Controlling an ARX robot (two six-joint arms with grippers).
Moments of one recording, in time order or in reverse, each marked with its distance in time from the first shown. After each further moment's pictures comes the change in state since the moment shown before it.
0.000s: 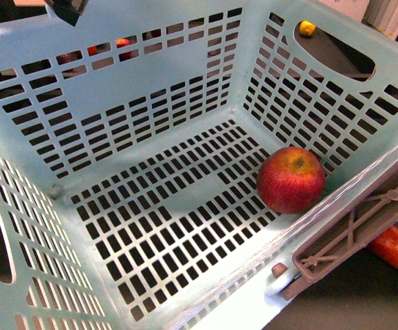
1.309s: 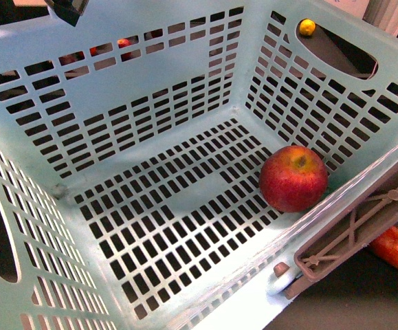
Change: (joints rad) left arm 0.000 0.000 0.000 0.000 0.000 0.000; right arm -0.001 -0.546 -0.078 -0.454 0.000 0.001
